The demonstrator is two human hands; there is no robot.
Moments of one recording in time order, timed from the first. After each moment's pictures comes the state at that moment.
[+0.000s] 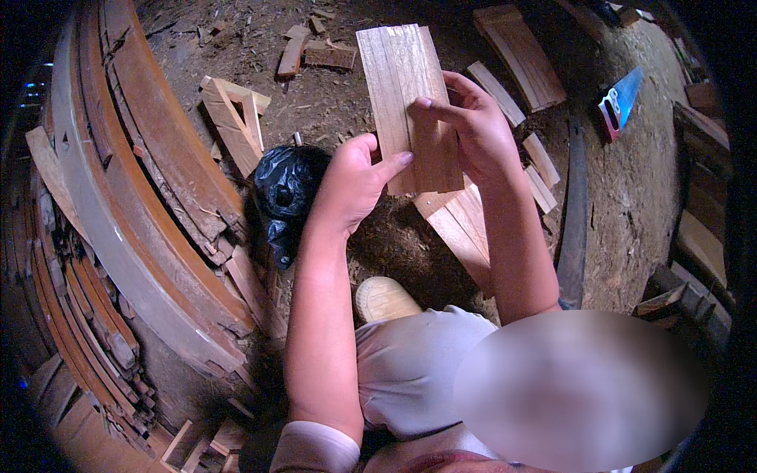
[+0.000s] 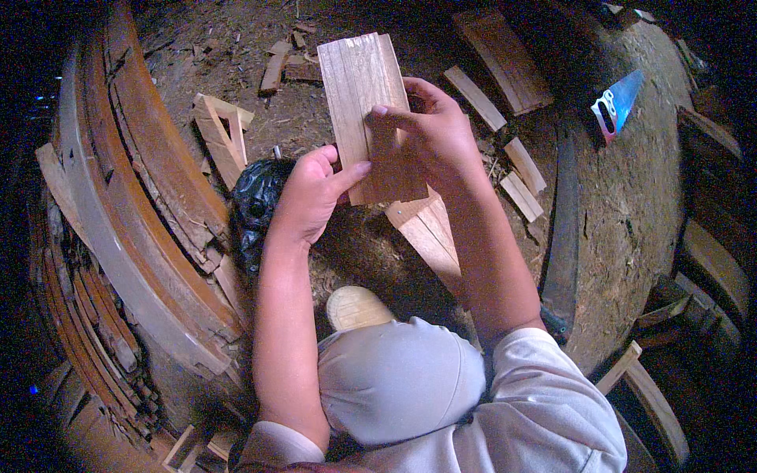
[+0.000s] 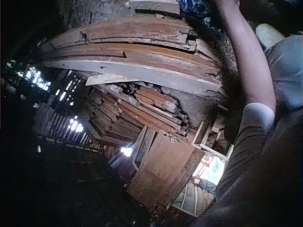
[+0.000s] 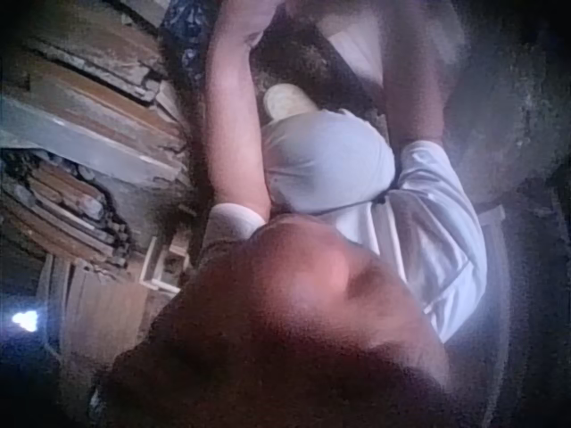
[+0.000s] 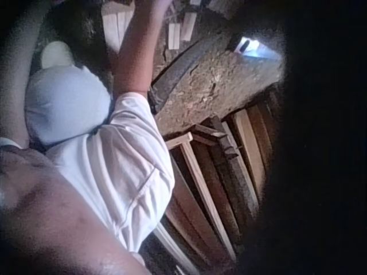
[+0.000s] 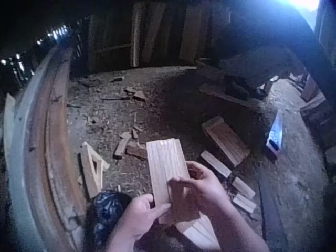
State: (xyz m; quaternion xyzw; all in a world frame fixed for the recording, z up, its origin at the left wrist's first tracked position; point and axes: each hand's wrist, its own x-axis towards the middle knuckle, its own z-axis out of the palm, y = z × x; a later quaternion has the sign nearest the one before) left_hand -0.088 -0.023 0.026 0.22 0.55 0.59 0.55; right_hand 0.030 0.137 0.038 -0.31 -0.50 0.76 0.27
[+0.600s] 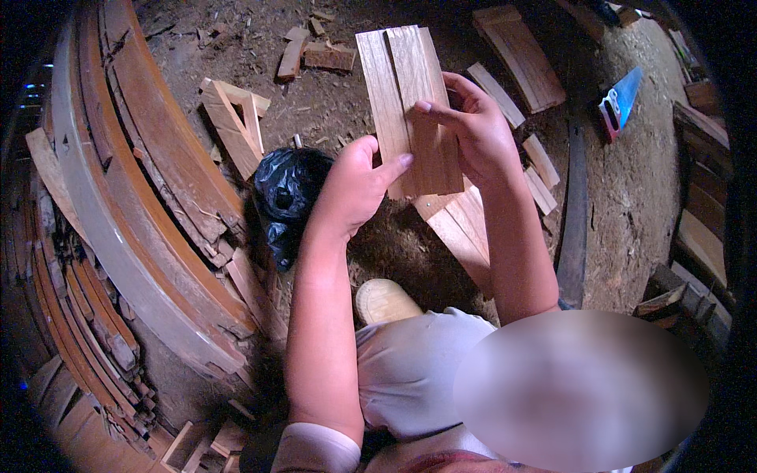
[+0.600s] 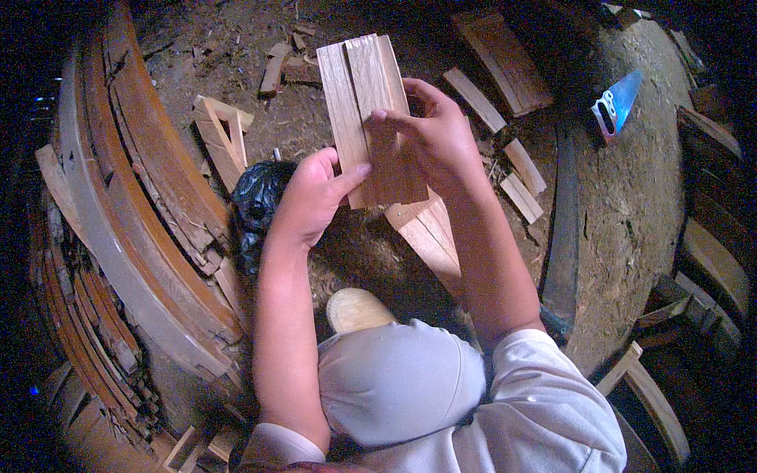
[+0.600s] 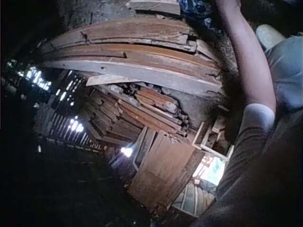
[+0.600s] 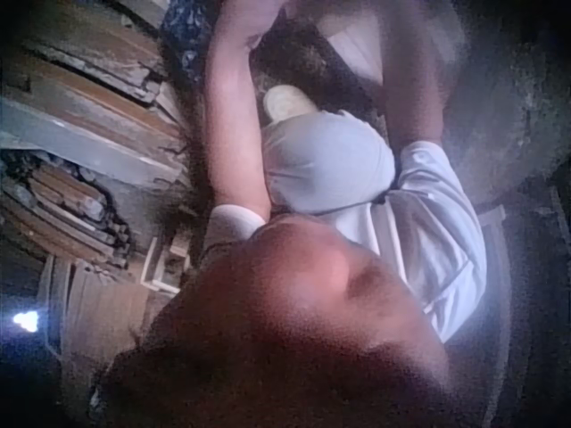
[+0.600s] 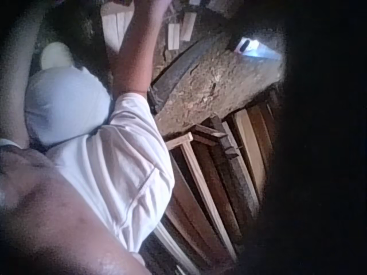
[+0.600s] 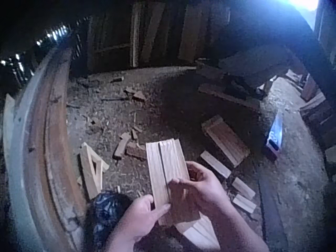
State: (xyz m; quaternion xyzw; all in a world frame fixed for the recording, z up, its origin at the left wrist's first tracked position) left_hand -0.087 -0.021 0.028 0.23 0.56 0.57 0.55; right_hand 0.033 0.140 0.030 -0.33 -0.54 0.73 0.27
